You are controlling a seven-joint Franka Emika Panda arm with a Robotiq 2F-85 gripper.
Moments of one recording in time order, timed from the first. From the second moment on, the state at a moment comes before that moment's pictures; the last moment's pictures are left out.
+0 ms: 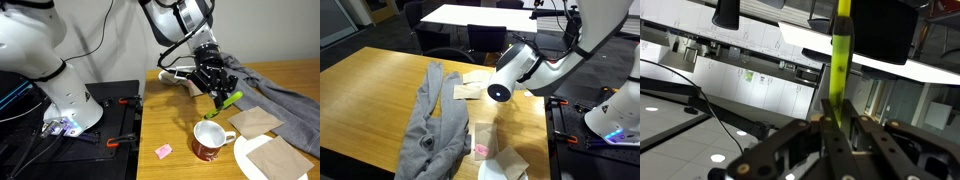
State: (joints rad) arm 0.10 0.31 0.09 -2.29 -1.25 1.63 2.32
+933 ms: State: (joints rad) arm 0.08 0.43 0.08 -2.29 -1.38 1.71 2.47
